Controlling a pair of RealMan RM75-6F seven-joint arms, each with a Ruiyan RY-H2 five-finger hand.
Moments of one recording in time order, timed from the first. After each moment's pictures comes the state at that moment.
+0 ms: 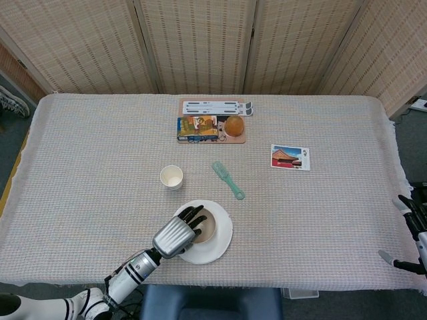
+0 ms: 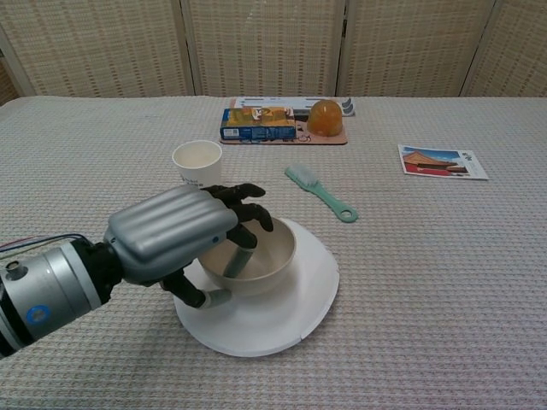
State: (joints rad) left arm -0.63 -1.74 -0.04 -1.43 1.62 1.07 0.44; right arm -0.01 -0.91 -0.02 -1.60 -1.62 1.56 0.36
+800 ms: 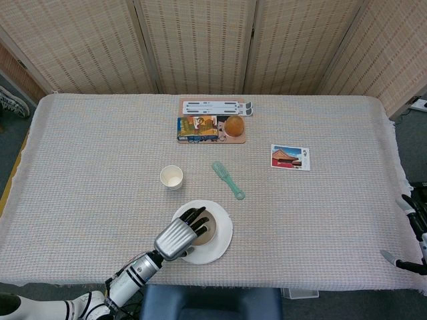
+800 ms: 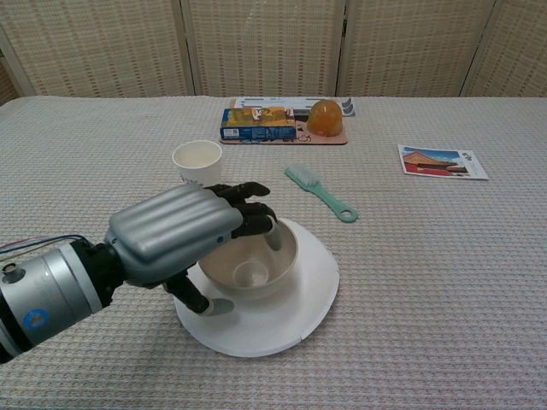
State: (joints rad) left arm -0.63 -1.73 -0.03 -1.49 1.58 1.08 0.50; right arm -0.02 -0.91 -0.02 -1.59 -1.62 1.58 0.38
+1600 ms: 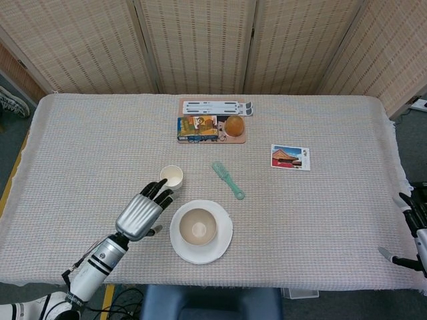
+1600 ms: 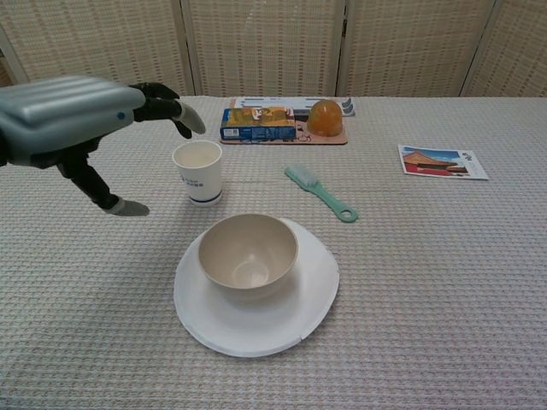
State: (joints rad) left arm -0.61 -1.34 -0.15 -1.90 1.32 1.06 0.65; right arm 0.00 -0.92 -0.01 -1.62 -1.58 1.53 0.31
